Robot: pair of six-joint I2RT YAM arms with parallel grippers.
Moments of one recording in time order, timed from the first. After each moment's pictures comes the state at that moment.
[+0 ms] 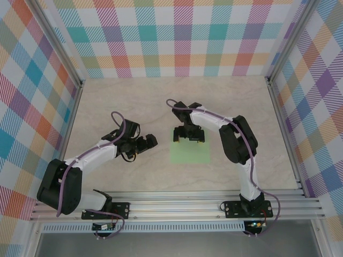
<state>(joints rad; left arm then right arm) -0.42 1.36 0.74 -0.42 0.22 -0.78 0.66 2.11 1.61 -1.02 0.01 0.67</state>
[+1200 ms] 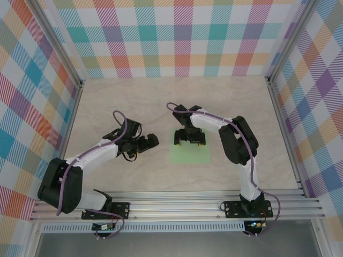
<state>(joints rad) -0.43 1.37 0.76 -0.42 0.22 -0.78 0.67 2.11 1.55 -0.99 0.01 0.67</state>
